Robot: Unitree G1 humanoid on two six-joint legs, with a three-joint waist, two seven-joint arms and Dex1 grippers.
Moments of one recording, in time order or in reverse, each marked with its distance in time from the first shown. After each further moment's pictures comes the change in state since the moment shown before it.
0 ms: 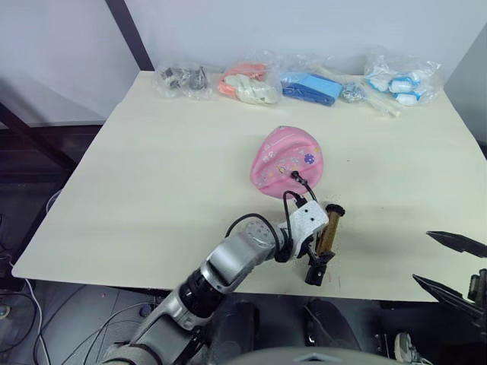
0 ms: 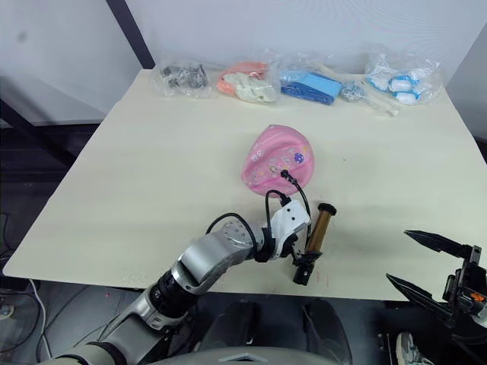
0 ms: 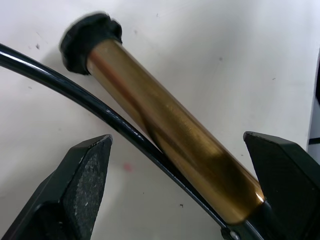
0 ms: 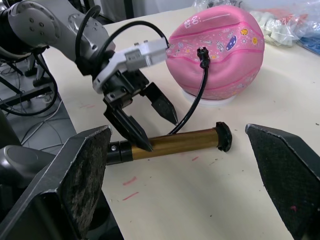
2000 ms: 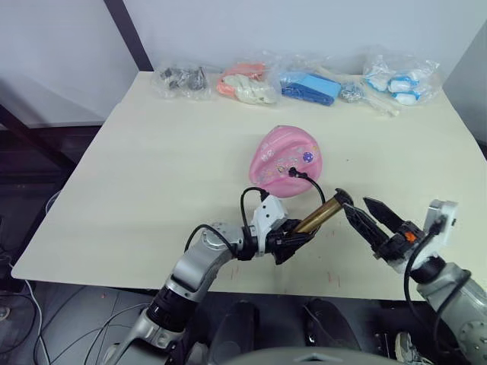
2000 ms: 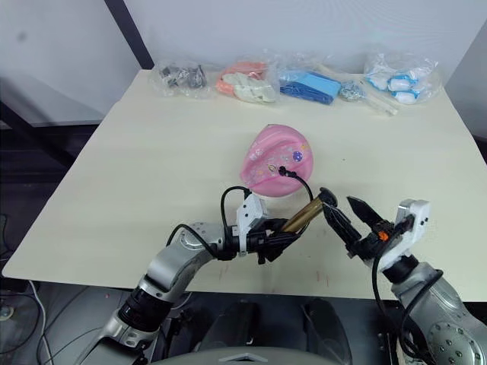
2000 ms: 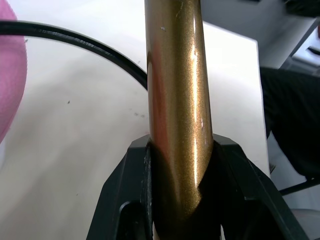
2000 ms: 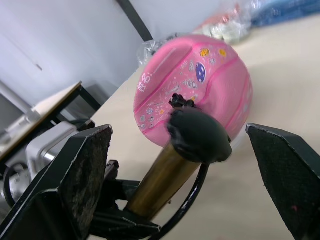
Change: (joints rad) left arm 0.205 0.146 0.259 0.077 -0.093 -0.587 -0.408; right arm -0.310 0.267 0.417 -0.260 0.342 0.497 -0.998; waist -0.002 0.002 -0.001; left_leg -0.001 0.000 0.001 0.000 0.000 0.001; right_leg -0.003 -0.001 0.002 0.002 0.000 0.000
